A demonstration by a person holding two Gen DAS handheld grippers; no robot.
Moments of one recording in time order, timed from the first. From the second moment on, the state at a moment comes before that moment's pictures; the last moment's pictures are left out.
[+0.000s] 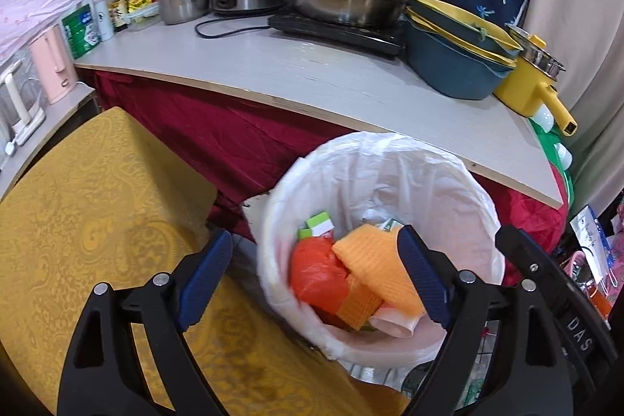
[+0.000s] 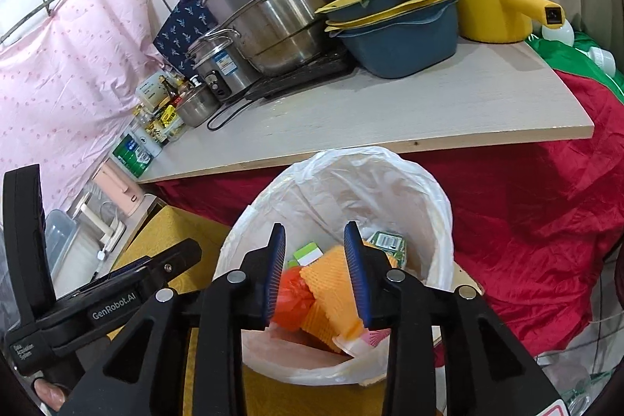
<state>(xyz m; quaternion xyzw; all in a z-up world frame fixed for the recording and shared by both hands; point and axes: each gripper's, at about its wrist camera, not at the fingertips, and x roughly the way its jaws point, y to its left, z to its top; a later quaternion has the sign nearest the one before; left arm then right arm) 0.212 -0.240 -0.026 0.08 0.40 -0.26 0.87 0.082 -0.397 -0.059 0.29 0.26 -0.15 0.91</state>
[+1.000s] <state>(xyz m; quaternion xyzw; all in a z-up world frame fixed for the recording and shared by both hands) 0.132 -0.126 0.012 0.10 0.36 -0.18 0.91 0.028 -0.289 0.009 0.14 0.32 -0.15 0.93</state>
